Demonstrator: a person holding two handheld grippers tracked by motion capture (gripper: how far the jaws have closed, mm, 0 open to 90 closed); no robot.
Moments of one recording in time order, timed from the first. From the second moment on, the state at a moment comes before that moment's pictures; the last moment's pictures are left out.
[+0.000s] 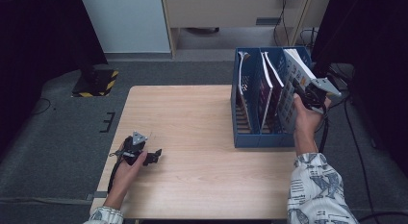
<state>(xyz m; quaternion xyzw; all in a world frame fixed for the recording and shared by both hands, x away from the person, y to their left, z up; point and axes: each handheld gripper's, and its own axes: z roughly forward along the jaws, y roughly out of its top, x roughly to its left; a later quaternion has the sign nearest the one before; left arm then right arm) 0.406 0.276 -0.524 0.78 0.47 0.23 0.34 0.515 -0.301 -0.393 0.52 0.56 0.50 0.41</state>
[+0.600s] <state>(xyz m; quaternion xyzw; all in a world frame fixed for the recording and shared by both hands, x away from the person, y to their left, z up) 0.406 0.275 -0.524 0.78 0.47 0.23 0.34 0.517 -0.301 -0.401 0.52 0.56 0.50 0.41</state>
